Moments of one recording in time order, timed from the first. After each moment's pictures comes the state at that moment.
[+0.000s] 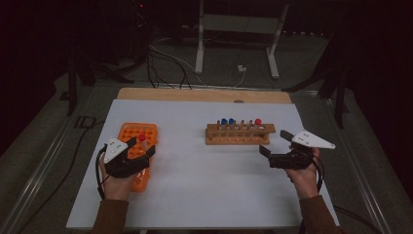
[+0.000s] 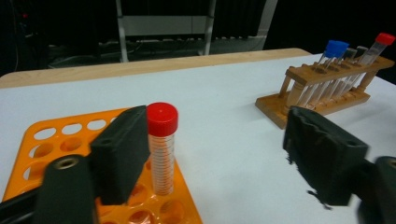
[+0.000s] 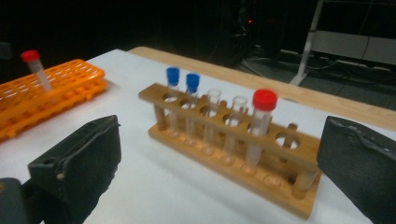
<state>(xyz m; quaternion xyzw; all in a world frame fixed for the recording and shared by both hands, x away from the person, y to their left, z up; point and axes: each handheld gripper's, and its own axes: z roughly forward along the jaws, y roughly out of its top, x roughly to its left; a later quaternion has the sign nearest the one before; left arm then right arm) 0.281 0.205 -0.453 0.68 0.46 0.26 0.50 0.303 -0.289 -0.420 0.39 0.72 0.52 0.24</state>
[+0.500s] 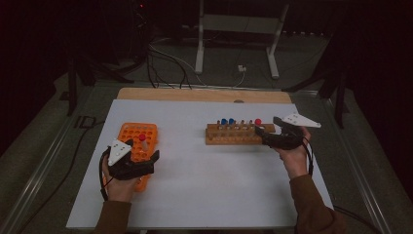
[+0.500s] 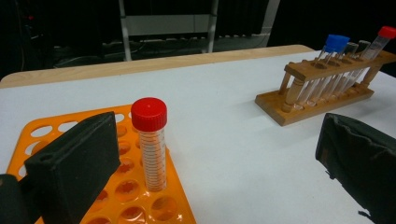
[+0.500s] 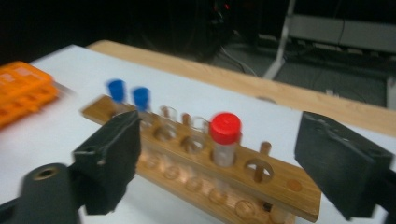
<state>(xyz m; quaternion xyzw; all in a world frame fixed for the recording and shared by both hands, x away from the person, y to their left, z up) 0.277 0.197 -0.456 0.69 0.46 0.27 0.49 0.362 -0.278 -0.423 0.43 0.72 0.48 0.25</state>
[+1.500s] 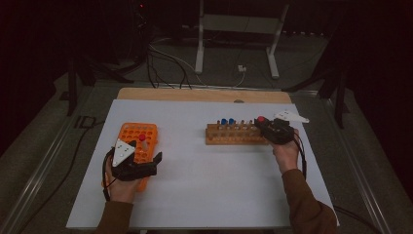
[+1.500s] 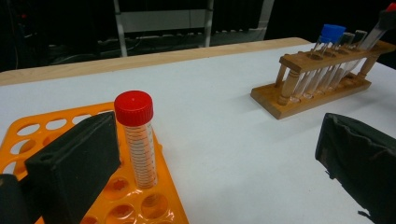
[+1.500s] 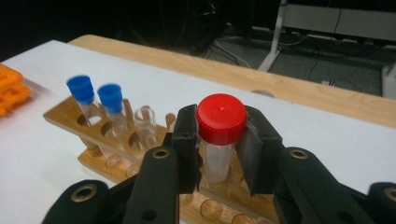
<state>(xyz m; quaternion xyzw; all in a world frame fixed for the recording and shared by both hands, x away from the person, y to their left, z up) 0.277 0.192 -0.459 0.69 0.46 0.27 0.49 0.387 -0.268 -0.442 0.45 0.72 0.47 0.25</state>
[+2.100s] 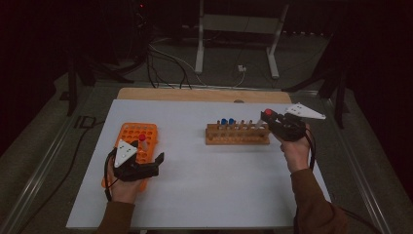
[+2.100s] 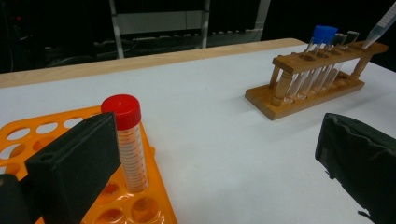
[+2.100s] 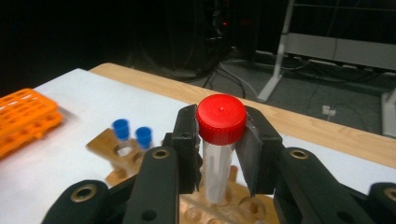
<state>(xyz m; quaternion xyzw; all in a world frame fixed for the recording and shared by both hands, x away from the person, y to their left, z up) 0.275 0.186 -0.458 0.70 0.45 0.27 0.49 0.367 -0.276 -0.394 0.43 0.71 0.50 0.26</state>
